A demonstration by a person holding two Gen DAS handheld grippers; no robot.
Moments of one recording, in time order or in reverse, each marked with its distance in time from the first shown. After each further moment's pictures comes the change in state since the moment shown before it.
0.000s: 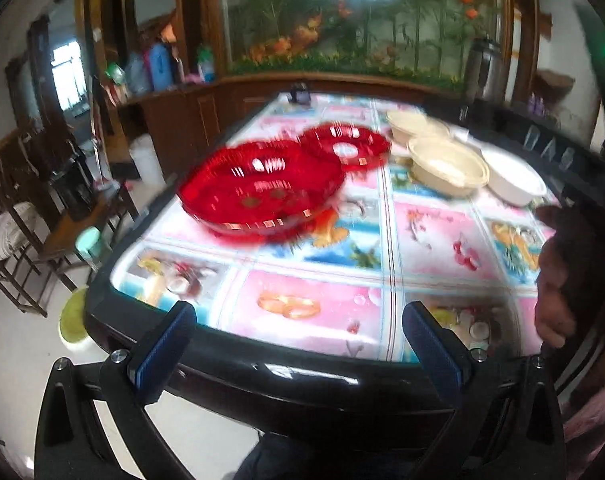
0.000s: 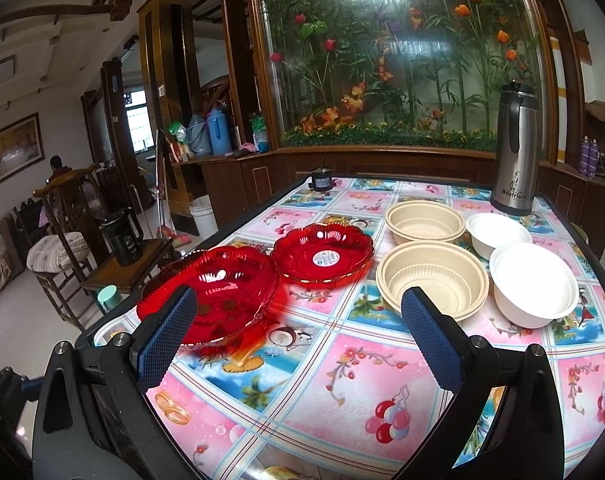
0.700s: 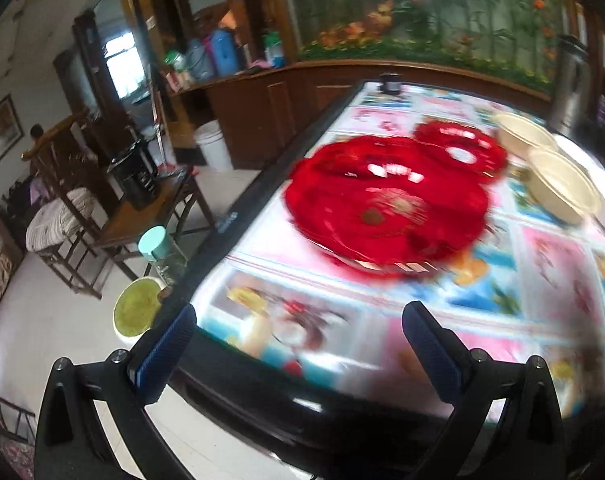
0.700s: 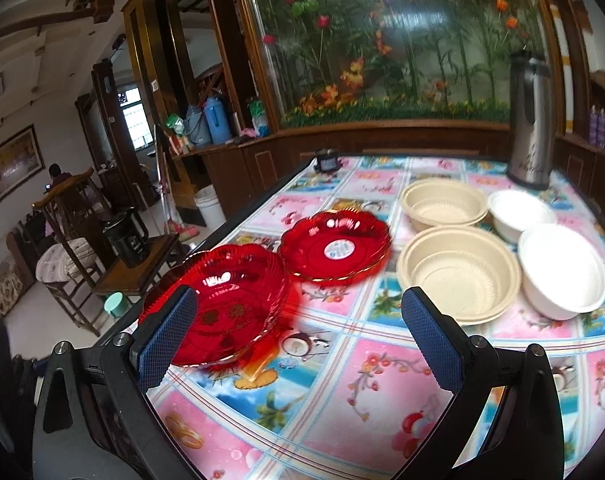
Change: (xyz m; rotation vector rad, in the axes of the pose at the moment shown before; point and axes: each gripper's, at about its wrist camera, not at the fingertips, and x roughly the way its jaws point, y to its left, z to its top) left arm 0.048 0.085 0.036 -0.093 0.038 0.277; right arm 0.047 -0.001 0.010 0.082 0.095 0.050
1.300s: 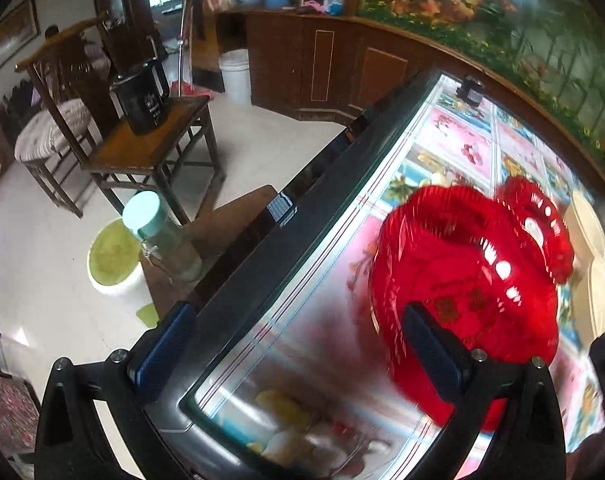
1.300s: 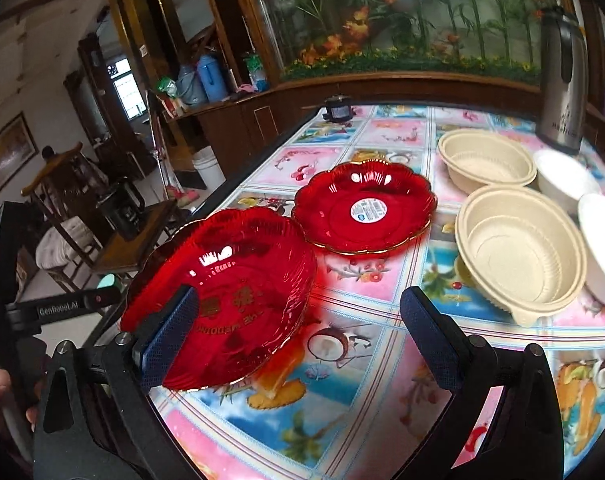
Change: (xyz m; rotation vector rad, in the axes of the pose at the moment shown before) left arm 0.091 0.053 0.071 -0.255 0.227 -0.054; right arm 0.080 0.017 -0.004 0.041 0.167 -0.004
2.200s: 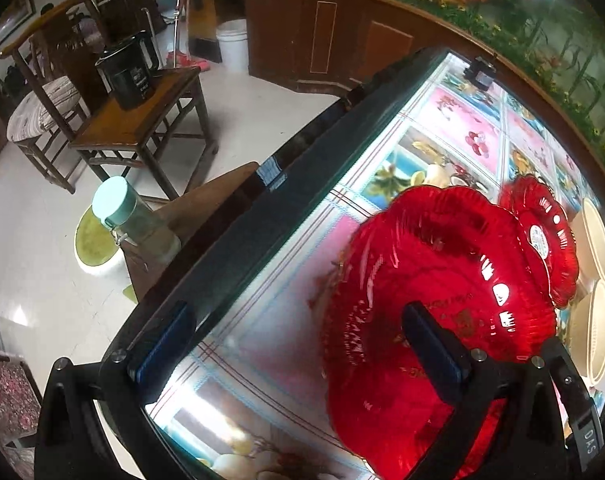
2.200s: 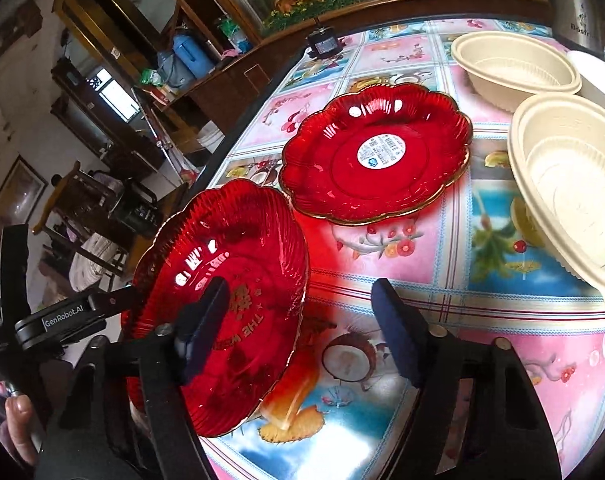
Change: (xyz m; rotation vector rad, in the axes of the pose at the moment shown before) left arm 0.027 -0.023 0.017 -0.028 0.108 -0.002; right arm 0.071 -0.026 0.005 0.213 0.195 0.125
